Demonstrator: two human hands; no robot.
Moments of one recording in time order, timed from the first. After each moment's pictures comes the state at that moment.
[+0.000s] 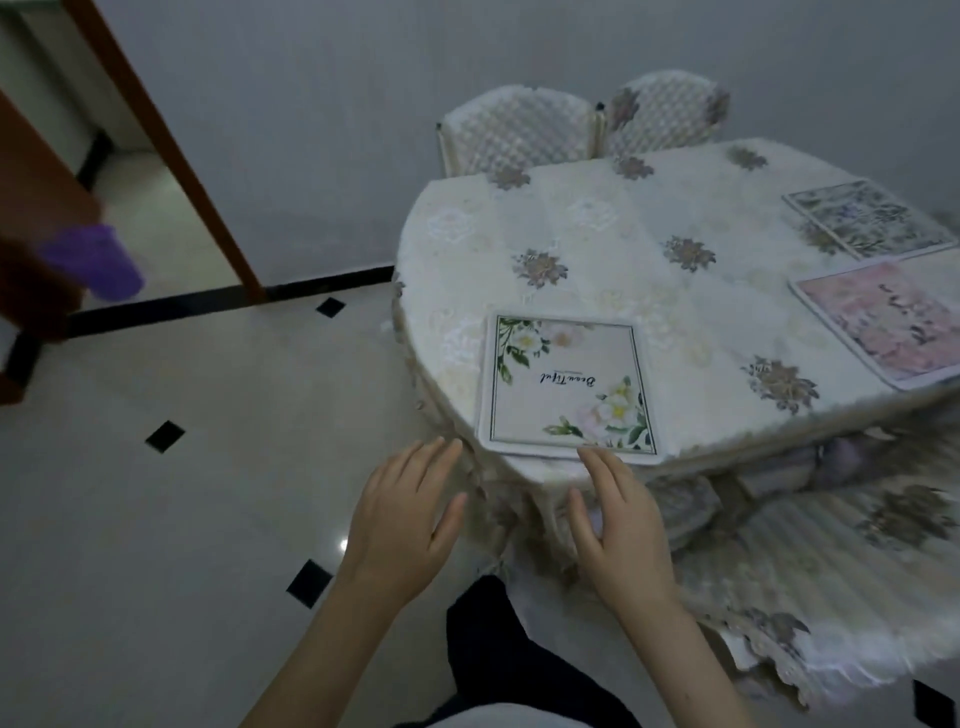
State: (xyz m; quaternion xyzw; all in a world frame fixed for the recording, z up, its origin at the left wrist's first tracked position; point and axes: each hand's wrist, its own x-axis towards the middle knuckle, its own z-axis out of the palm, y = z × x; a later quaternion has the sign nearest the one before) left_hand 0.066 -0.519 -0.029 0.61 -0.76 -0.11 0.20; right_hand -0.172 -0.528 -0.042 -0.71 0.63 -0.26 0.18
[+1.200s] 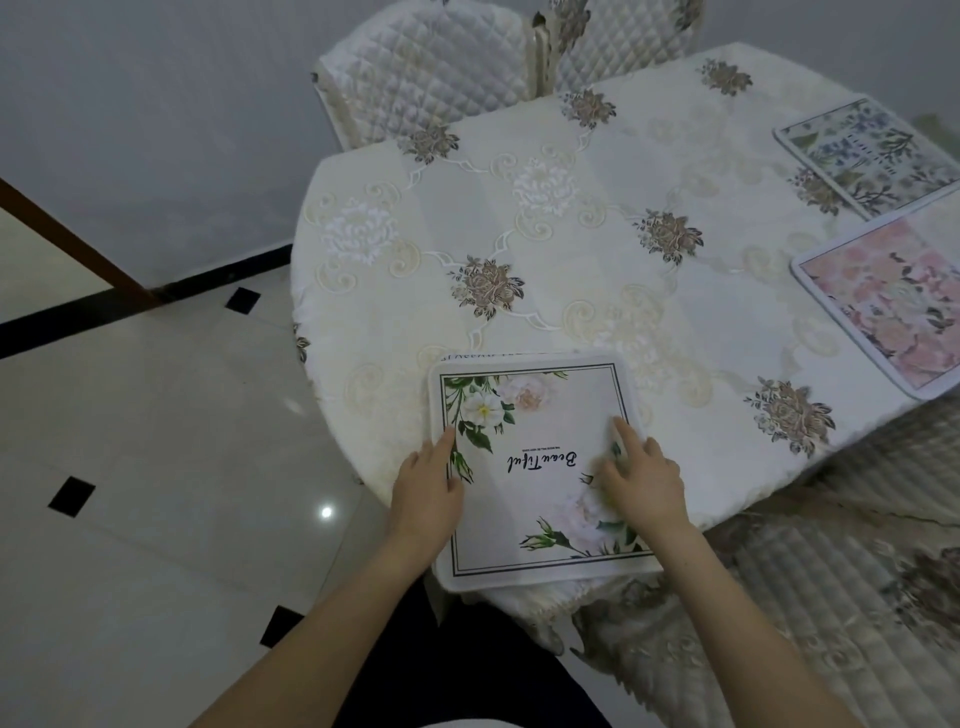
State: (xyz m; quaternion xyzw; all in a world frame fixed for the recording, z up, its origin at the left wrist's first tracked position) left_hand 0.012 -0.798 -0.145 0.69 -0.60 -0.39 0.11; right_hand -0.255 -0.790 -0.143 -0.53 0.81 -0.04 0.26
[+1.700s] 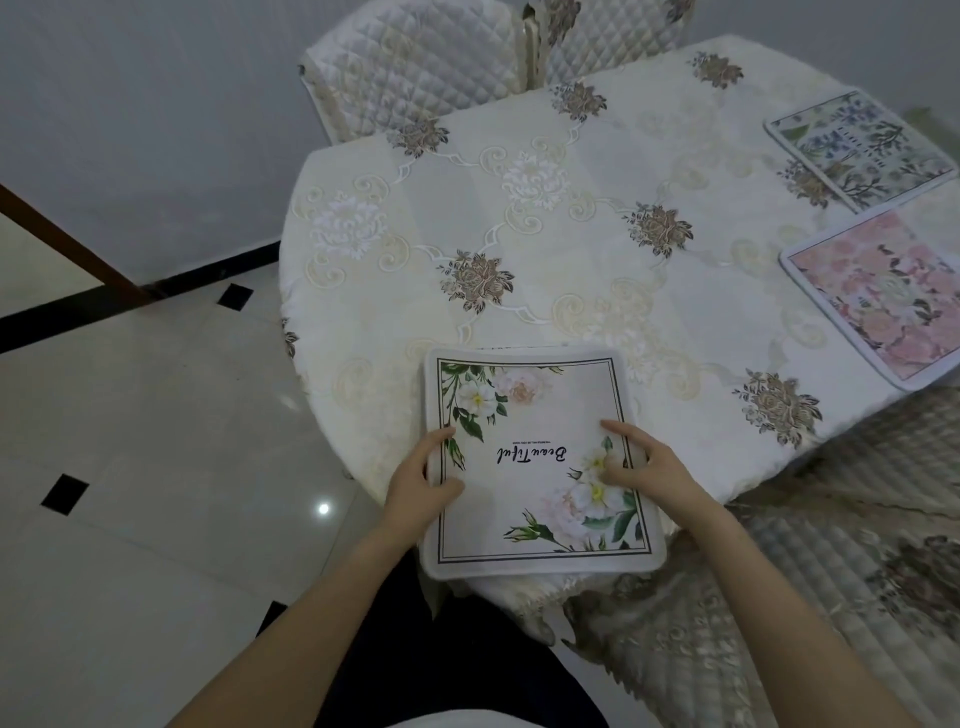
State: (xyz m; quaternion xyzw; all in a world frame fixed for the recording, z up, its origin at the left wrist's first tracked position) left_hand 0.015 -0.794 -0.144 0.62 -0.46 -0.57 0.26; right_hand -0.296 -0.792 -0.126 -0.40 0.68 -0.24 0.57
